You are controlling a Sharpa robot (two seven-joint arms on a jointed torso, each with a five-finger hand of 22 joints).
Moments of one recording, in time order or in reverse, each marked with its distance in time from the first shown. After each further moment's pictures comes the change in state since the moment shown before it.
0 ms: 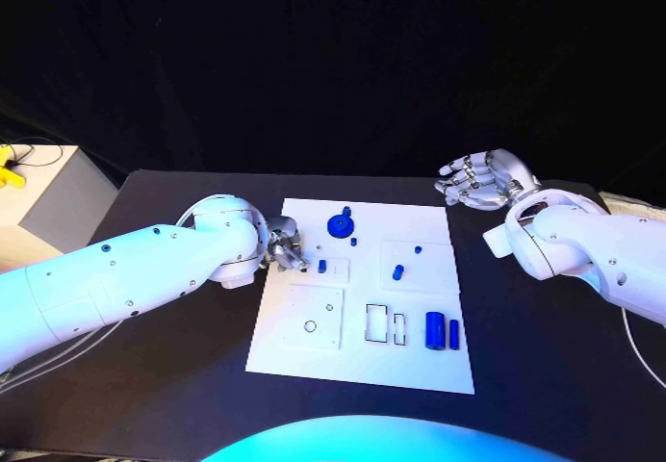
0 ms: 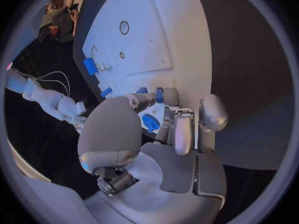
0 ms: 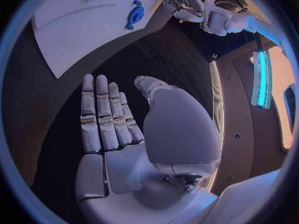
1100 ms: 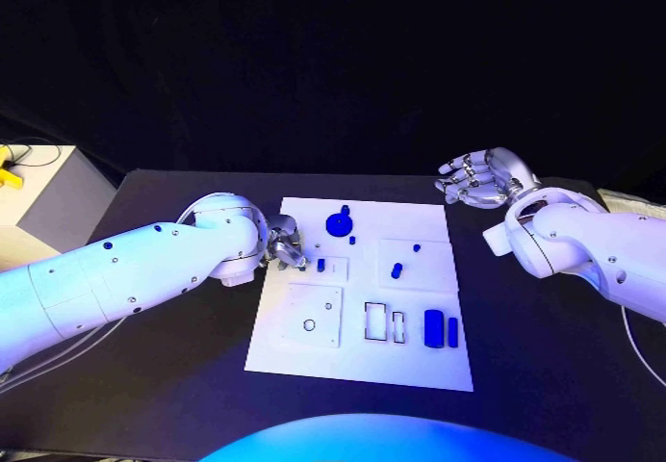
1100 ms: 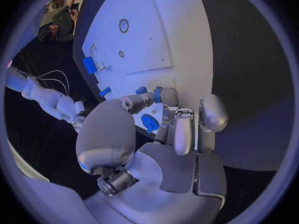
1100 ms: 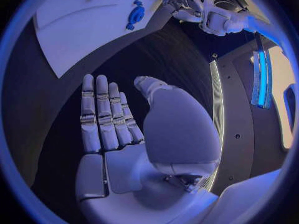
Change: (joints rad) left arm 0.001 0.014 0.001 -0.022 0.009 0.008 -0.001; left_hand -0.140 -0.040 0.035 -0.075 -0.013 0.030 -0.026 0.018 -0.028 0.009 -0.010 0.000 -0.025 0.000 -0.007 0.000 0.000 0.000 0.004 -0.004 0.000 -0.007; right arm -0.001 -0.004 0.000 0.002 0.000 0.000 0.000; right_hand 0.000 0.000 0.000 0.000 0.045 -0.002 0.002 0.000 -0.002 0.000 0.000 0.004 -0.014 0.007 0.000 -0.011 -0.004 0.000 0.000 0.000 0.000 -0.019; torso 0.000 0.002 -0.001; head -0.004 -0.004
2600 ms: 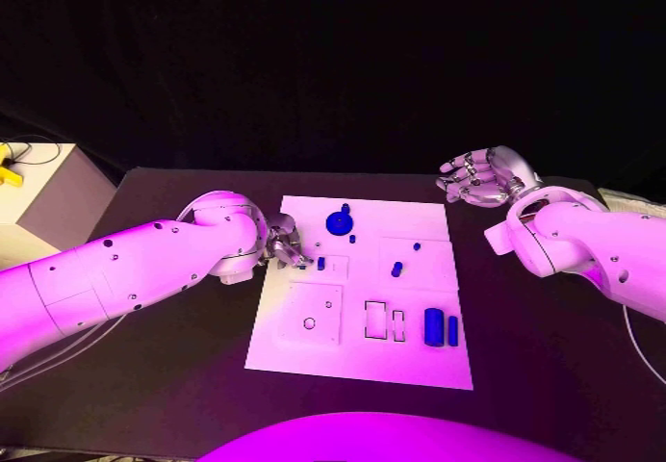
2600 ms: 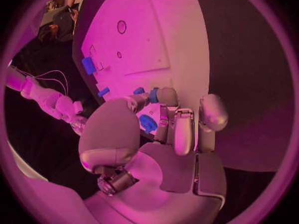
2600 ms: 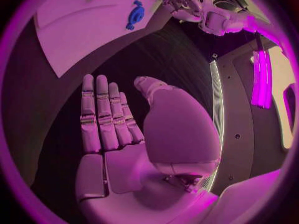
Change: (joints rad) left arm 0.000 0.001 0.001 -0.012 0.002 0.012 -0.001; left_hand 0.051 0.035 -0.227 0.123 0.007 0.010 0.004 -0.003 -0.031 -0.005 -0.005 0.011 -0.007 0.000 0.000 0.000 0.000 0.000 0.000 0.000 -0.008 -0.002; right arm 0.000 -0.004 0.000 0.004 0.001 0.000 0.000; right_hand -0.004 0.004 0.000 0.000 0.000 0.001 -0.001 0.000 -0.001 0.000 0.000 0.000 -0.002 0.000 0.000 -0.005 0.000 0.000 0.000 0.000 0.000 -0.002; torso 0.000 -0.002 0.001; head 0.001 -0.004
